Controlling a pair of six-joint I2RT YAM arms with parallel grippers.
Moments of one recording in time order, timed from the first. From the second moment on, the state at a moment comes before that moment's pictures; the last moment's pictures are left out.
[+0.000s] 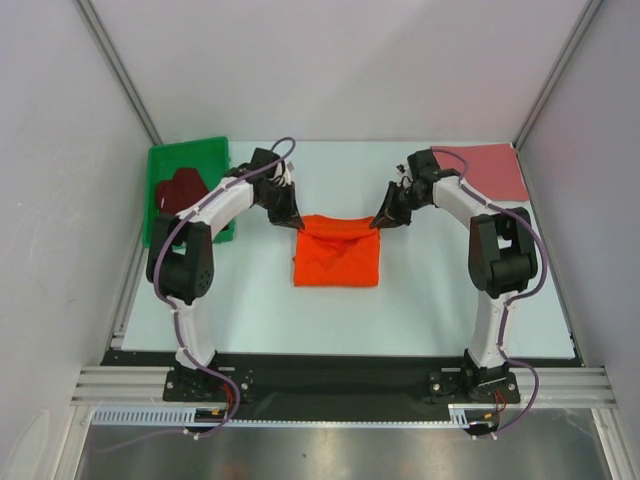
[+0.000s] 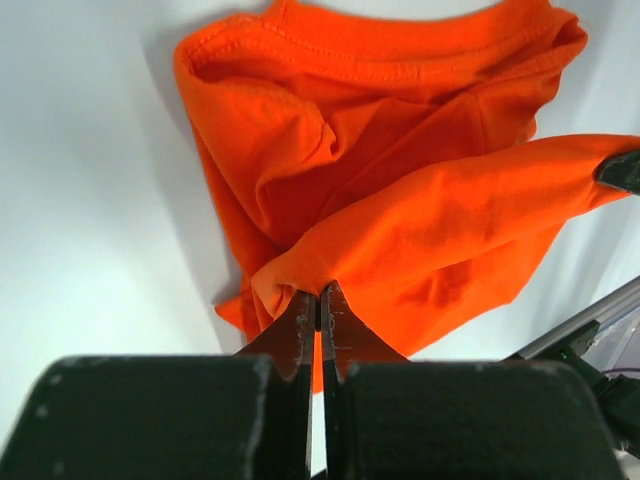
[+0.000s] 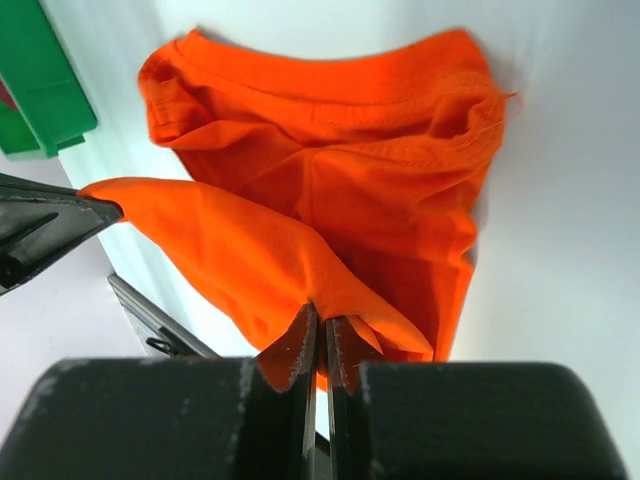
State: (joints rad) left arm -0.31 1.94 1.52 -0.68 0.39 -0.42; right arm 0.24 1.99 1.52 -0.62 -0.58 0.54
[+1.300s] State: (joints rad) left arm -0.28 1.66 1.20 -0.39 0.56 -0.47; right arm 0.42 1.83 1.46 -0.55 -0.51 0.55
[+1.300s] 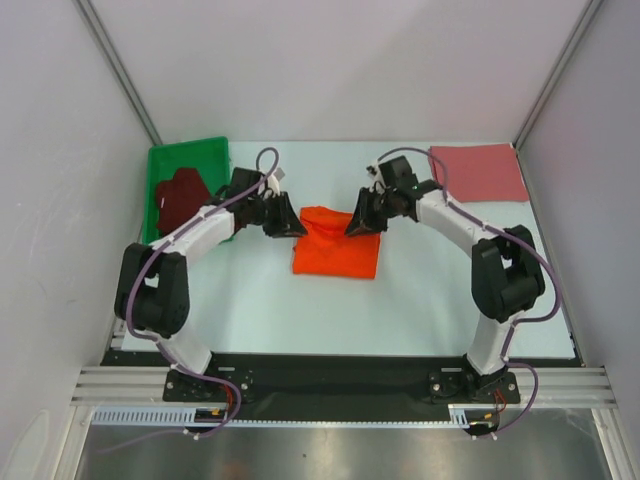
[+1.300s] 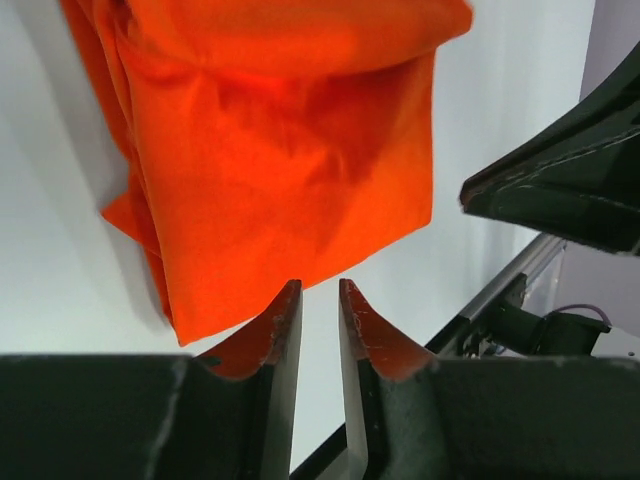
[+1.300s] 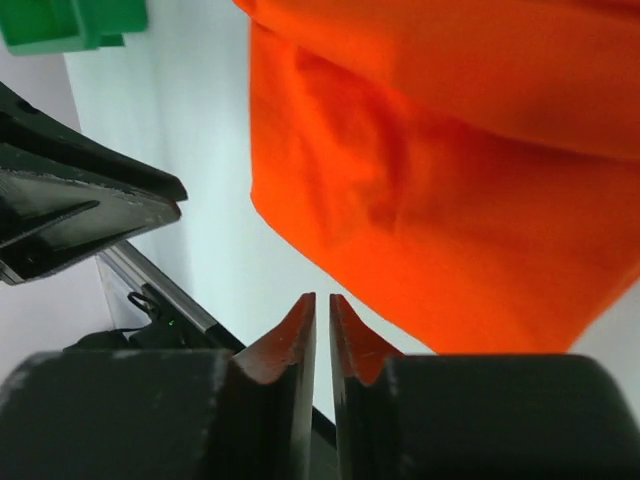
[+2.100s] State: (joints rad) left arm -0.30 2.21 1.48 0.00 0.63 -0.62; right arm 0.35 2.18 1.32 0.19 -0.55 0.83
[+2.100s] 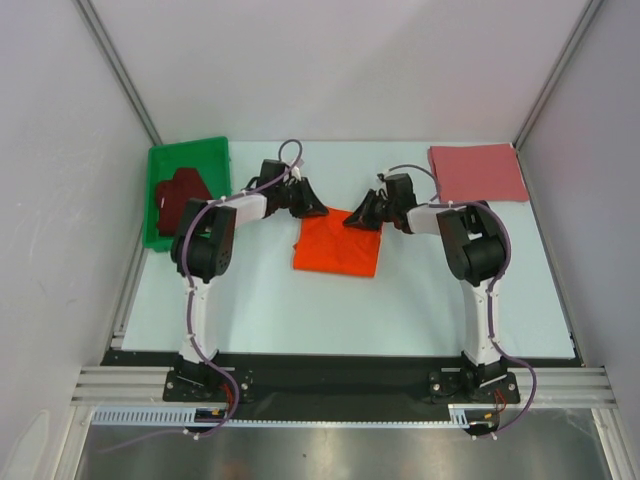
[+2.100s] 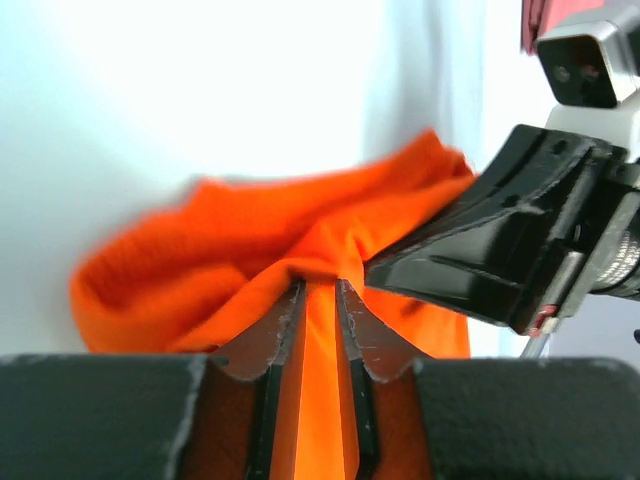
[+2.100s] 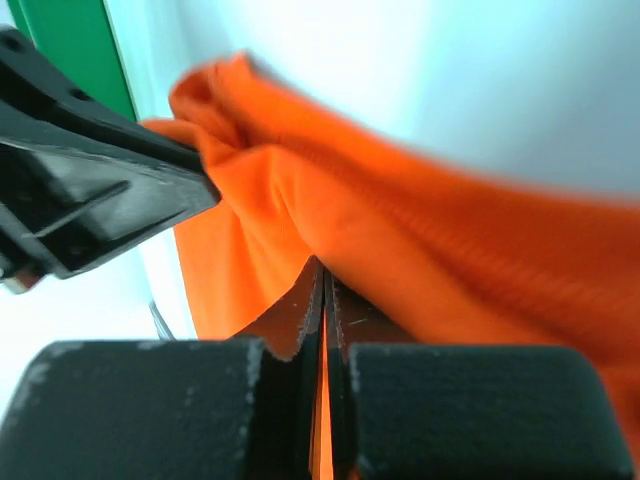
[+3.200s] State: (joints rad) left arm -0.22 2.20 1.69 -0.23 0.58 -0.57; right arm 0.13 2.16 1.57 -0.28 -0.45 0.56
